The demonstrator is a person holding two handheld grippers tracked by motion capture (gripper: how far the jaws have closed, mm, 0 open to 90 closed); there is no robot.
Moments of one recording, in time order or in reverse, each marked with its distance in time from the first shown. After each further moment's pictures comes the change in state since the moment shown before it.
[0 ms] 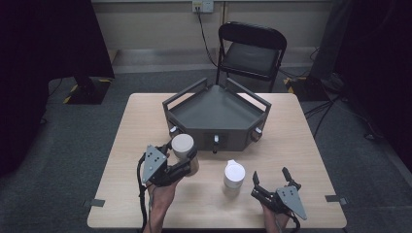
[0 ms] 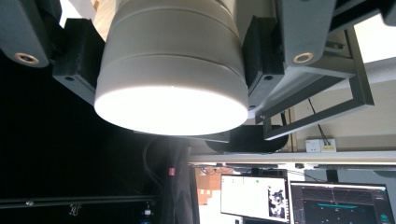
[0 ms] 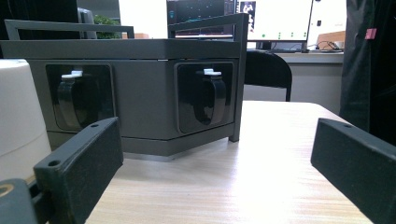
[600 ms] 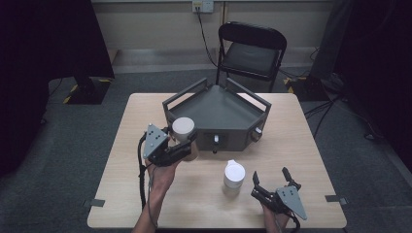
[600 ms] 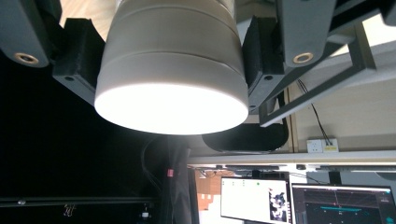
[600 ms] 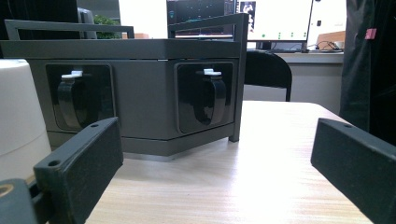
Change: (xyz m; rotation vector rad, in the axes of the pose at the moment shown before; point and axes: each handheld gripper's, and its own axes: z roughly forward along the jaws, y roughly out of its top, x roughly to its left) left arm 0.018 0.034 0.033 0.024 -0.001 0.003; right arm 0.000 0.000 0.000 0.000 0.000 0.000
